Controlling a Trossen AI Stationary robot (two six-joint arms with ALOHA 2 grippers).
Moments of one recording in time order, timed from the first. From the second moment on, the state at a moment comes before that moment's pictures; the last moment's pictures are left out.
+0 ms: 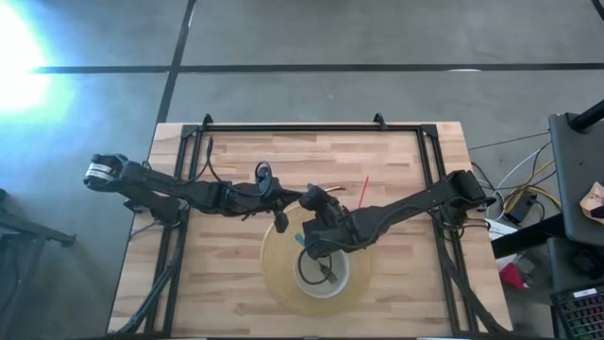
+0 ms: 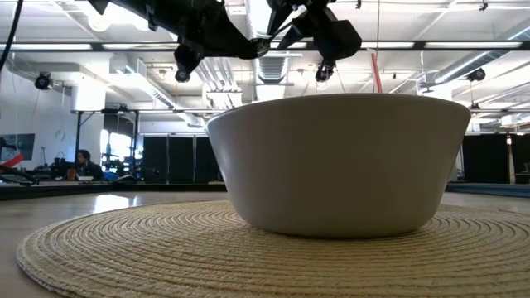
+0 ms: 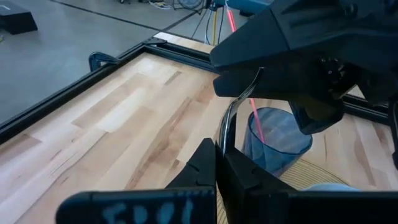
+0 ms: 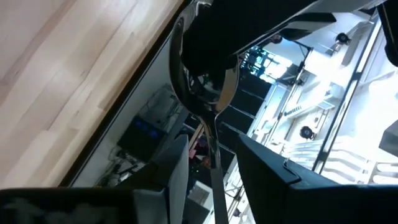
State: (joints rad) left arm -0.14 1.31 0.84 0.16 -0.43 -0.31; right arm 0.33 1.89 1.60 -0.72 1.20 -0.96
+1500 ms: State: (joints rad) left arm -0.11 1.09 0.80 -0.04 -0.46 -0.31; right arm 0.60 1.55 1.60 -0.77 1.22 -0.37
